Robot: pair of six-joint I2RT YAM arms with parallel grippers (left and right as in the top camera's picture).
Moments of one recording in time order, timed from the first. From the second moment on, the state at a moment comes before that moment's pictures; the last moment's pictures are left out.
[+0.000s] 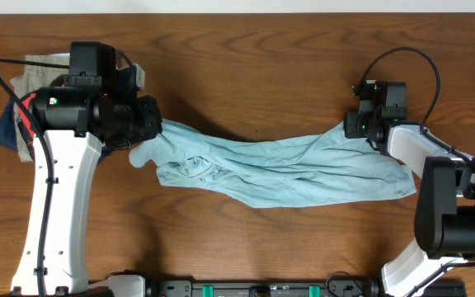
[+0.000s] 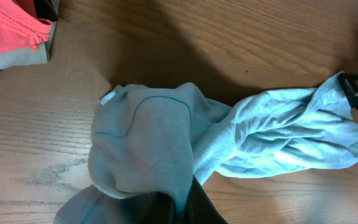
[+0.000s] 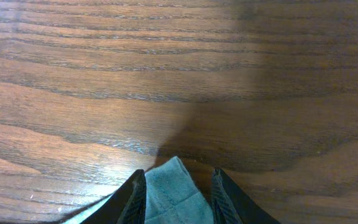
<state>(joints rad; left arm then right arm) -0.02 1.45 1.53 -1.29 0.29 -0.25 -0.02 1.85 0.97 -0.12 -0.12 -0.04</state>
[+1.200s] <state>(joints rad) -0.02 1.45 1.53 -1.29 0.29 -0.26 -0.05 1.77 0.97 -0.26 -0.11 0.05</state>
